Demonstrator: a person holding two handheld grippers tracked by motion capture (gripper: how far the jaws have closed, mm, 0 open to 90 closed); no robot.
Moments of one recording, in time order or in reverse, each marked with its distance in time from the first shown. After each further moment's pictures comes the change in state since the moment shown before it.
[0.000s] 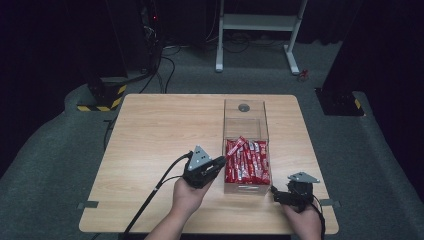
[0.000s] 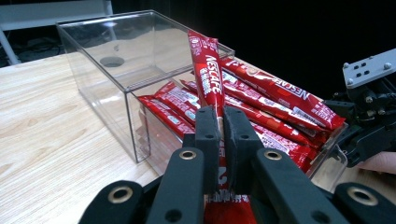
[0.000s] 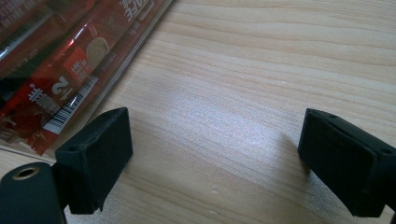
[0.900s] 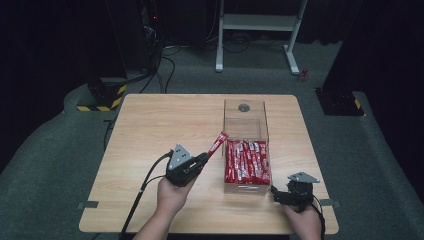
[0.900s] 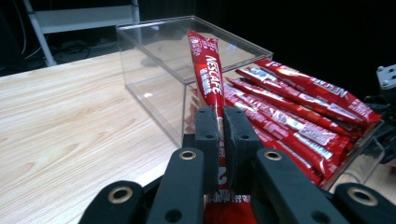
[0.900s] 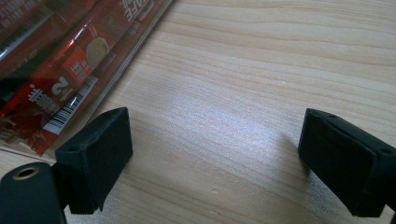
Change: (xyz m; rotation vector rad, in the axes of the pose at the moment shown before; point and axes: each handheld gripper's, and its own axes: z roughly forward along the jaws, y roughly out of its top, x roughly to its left) left arm 0.030 -0.008 -0.031 -0.019 0.085 -0.021; right arm 0.000 0.000 0.000 0.000 -0.001 -0.001
